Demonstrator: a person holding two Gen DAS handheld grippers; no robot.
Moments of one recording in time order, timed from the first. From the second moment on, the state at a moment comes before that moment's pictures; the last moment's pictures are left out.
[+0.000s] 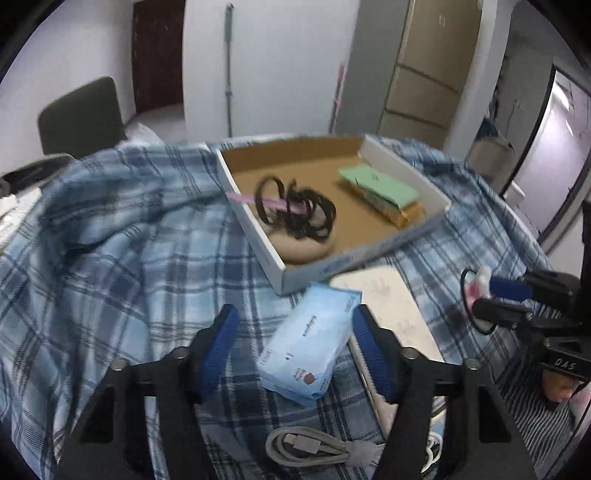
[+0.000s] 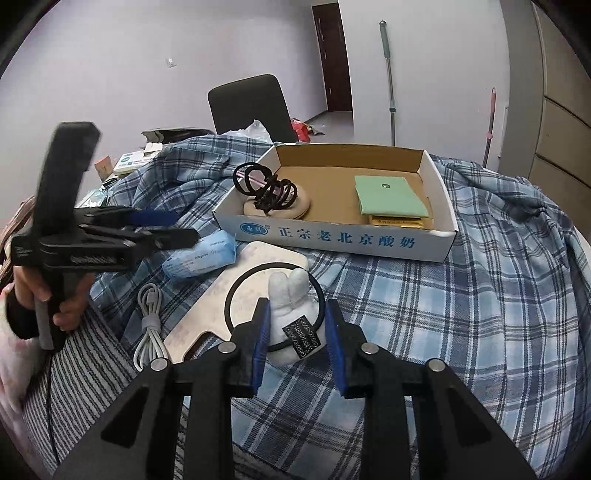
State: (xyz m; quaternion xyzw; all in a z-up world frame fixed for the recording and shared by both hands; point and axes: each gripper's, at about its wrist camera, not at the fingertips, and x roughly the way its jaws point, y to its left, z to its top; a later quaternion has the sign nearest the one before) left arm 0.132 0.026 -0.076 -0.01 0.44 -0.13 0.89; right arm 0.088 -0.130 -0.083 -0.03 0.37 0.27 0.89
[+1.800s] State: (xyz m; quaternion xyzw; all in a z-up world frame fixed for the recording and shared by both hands) left arm 0.047 -0.001 0.031 0.04 0.14 -0.06 0.99; right arm 0.082 -0.148 0.019 -0.05 0.21 0.15 0.97
